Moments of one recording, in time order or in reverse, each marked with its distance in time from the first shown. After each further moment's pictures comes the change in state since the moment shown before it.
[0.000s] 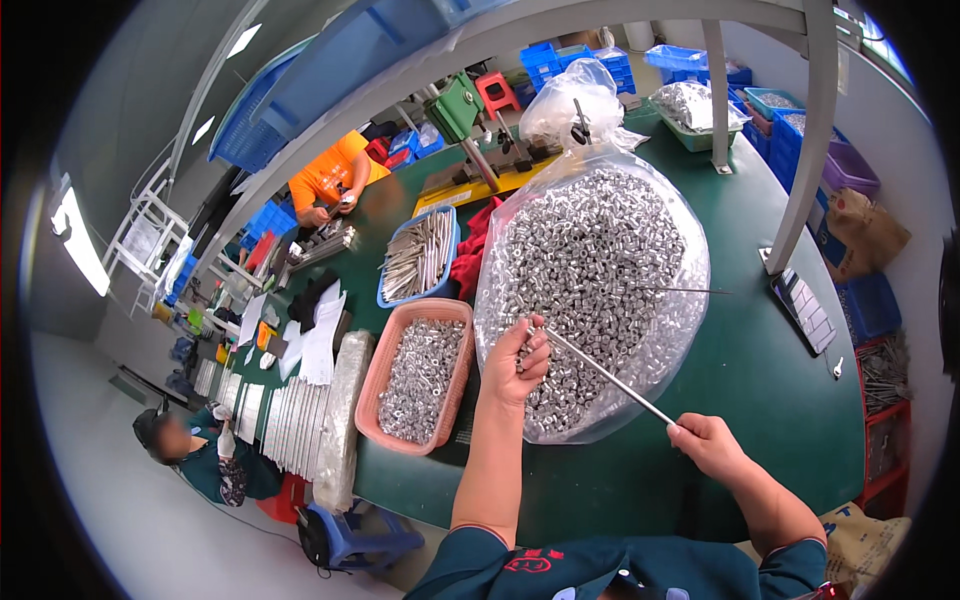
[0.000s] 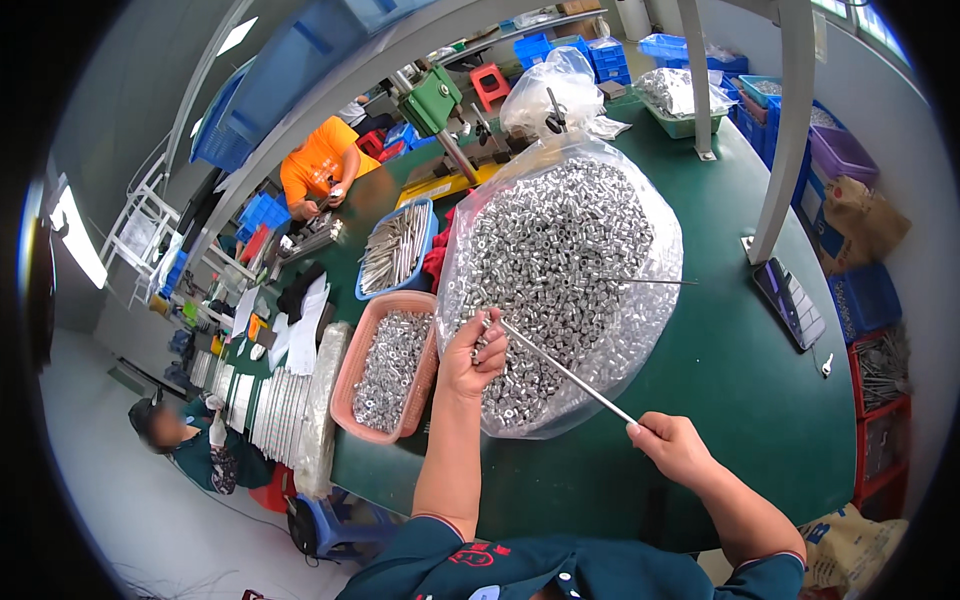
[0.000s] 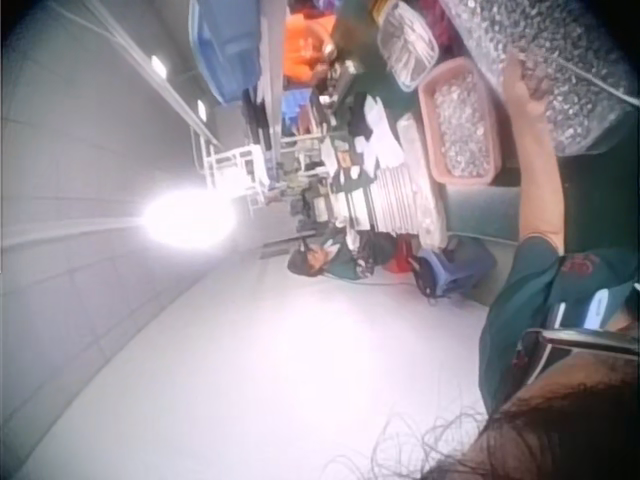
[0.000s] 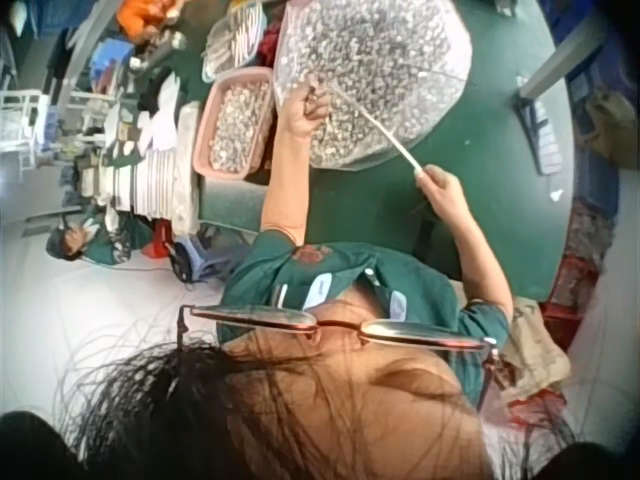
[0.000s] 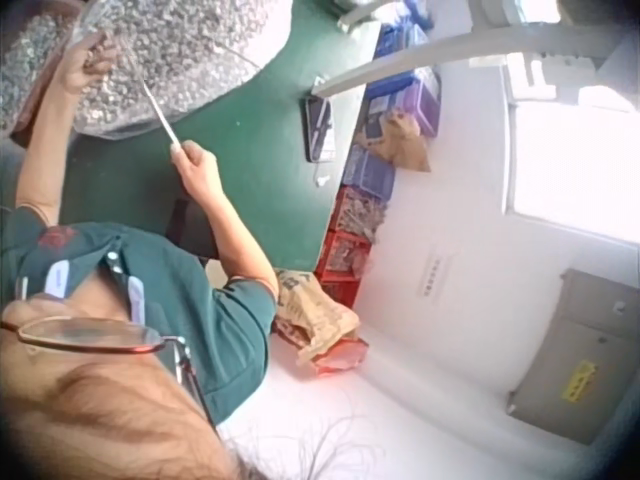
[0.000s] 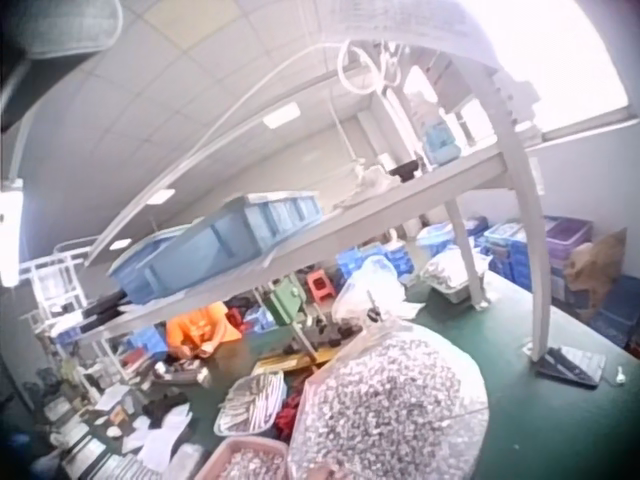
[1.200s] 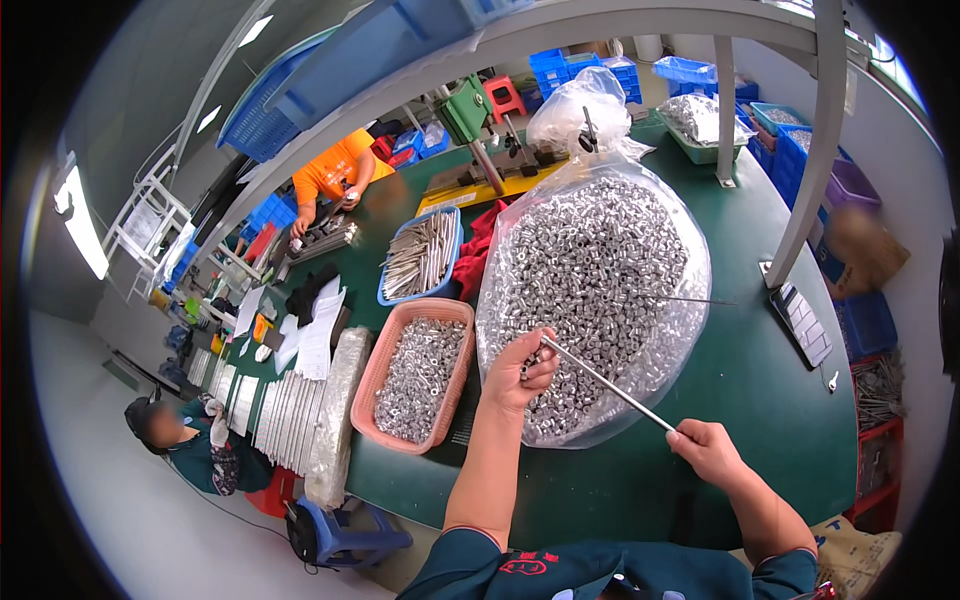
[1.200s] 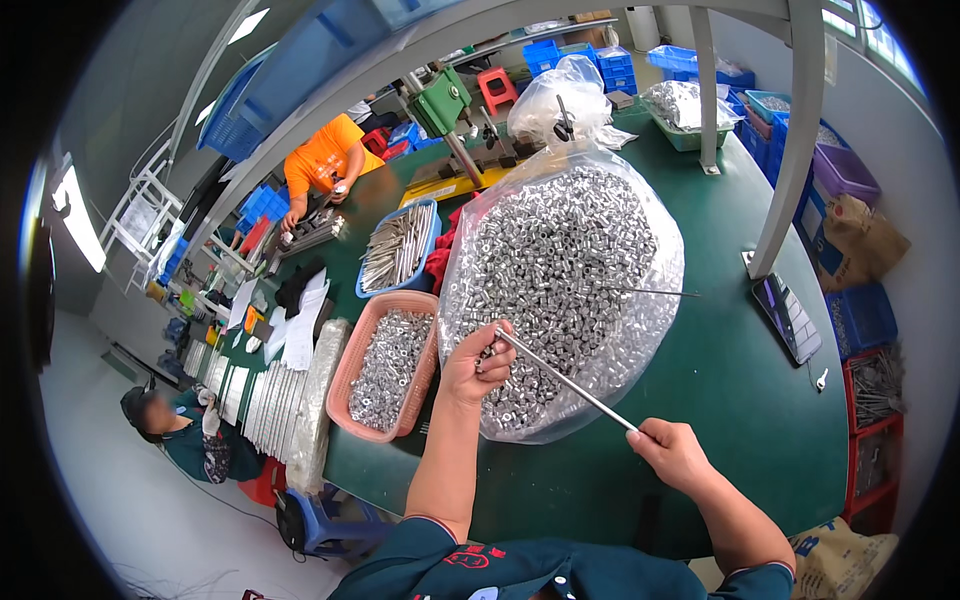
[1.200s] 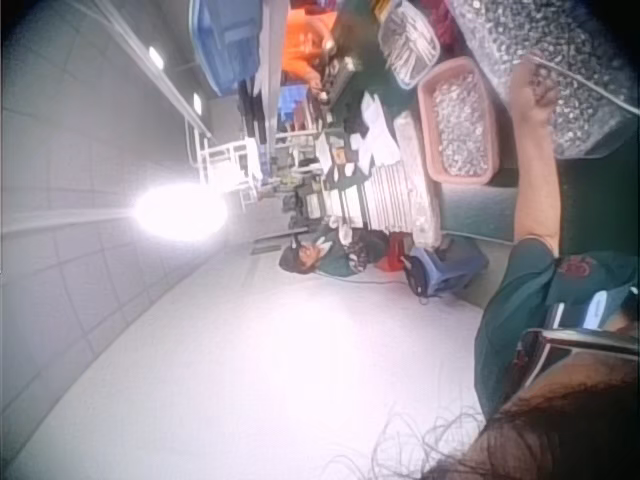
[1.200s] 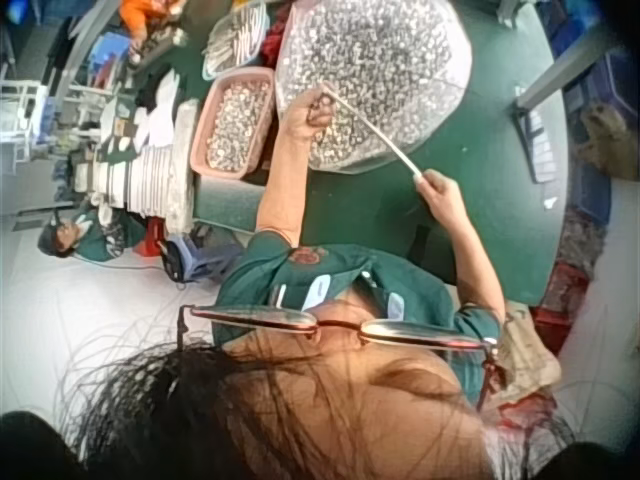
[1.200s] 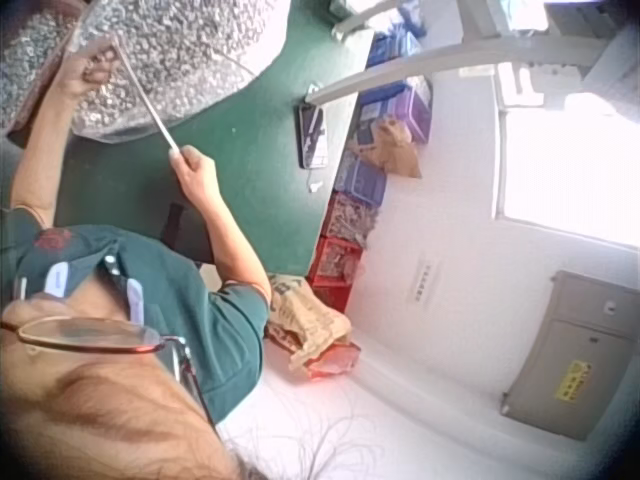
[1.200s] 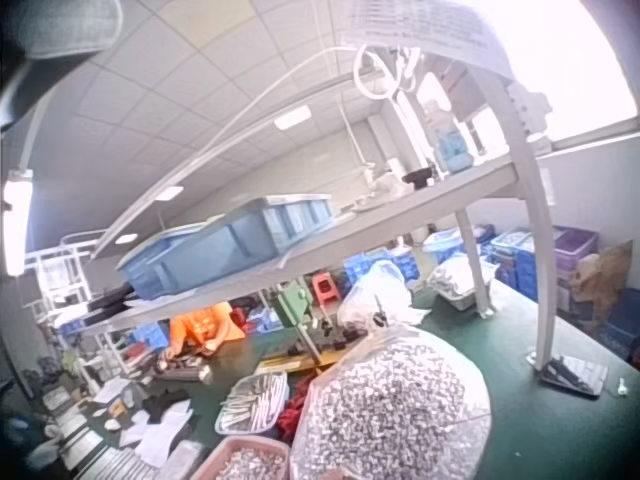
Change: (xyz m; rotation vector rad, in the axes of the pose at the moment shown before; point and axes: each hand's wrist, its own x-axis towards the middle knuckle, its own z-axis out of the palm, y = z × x) left_hand -0.006 -0.004 0.007 0.088 -0.033 -0.069; right_hand -0.001 -0.006 -0.004 -0.088 0.045 -0.017
